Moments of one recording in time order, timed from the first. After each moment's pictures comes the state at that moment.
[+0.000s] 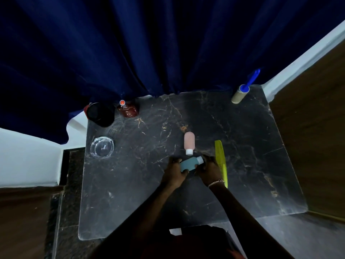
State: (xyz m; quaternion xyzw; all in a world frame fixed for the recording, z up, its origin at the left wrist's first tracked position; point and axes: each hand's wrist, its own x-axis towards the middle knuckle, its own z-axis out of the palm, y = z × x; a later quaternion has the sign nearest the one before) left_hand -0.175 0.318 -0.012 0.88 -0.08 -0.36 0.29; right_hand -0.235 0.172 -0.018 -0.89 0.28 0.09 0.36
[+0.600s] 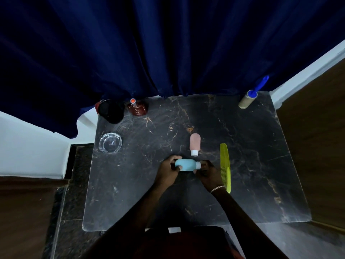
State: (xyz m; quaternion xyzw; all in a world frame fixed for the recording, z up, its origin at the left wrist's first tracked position) left_hand -0.168 0.358 -0.007 0.84 -0.02 -0.30 0.46; right_hand -0.246 0.187 -0.008 -0.87 0.25 0.08 0.42
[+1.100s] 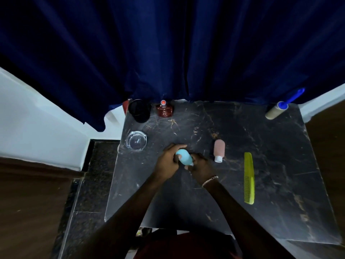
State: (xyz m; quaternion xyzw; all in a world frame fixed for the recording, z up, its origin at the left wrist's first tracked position) left_hand -0.118 0.449 0.035 0.86 -0.15 -0.14 0.46; right_hand -0.168 0.286 0.011 -0.92 0.12 0.14 0.34
